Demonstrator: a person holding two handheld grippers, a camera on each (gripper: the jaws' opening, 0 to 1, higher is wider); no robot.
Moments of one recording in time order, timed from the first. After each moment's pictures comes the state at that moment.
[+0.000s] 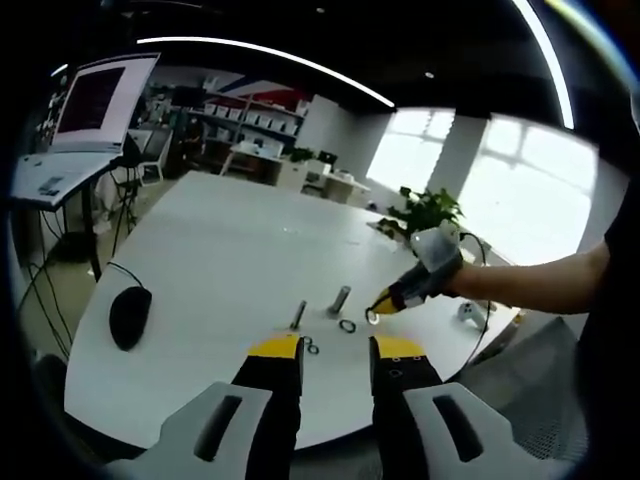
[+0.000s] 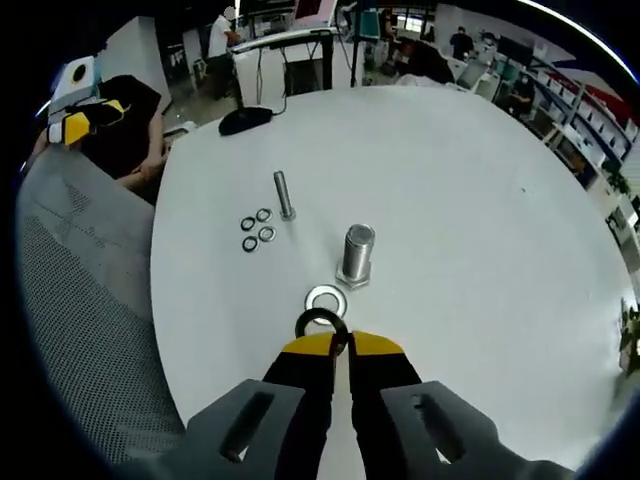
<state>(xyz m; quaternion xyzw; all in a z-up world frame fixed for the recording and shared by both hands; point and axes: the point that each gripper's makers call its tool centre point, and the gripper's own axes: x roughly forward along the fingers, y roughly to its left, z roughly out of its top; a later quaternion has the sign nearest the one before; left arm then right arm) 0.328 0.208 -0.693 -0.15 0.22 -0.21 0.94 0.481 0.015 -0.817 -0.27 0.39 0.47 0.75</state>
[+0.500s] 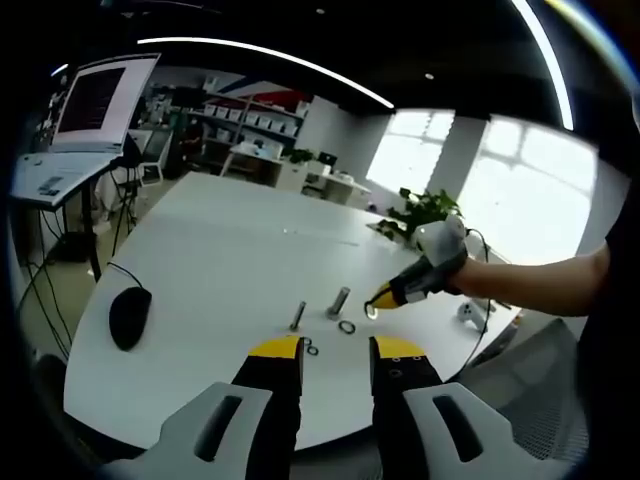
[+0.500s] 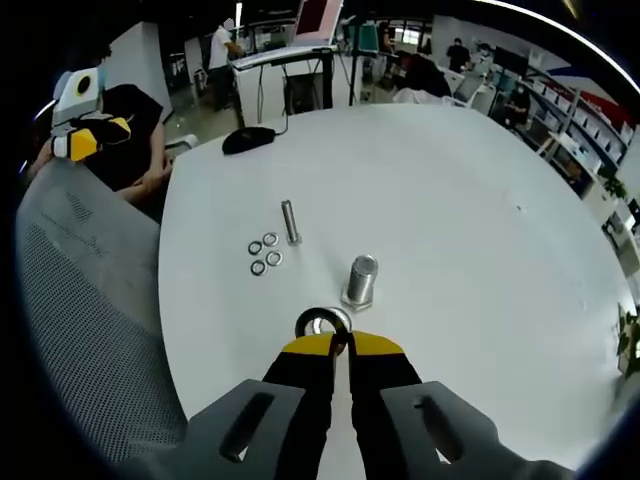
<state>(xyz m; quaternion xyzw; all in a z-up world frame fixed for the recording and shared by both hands) 0.328 0.209 -0.692 -0.15 0.21 -0.21 0.94 0.481 0.030 -0.798 -0.26 0.37 0.47 0.76</state>
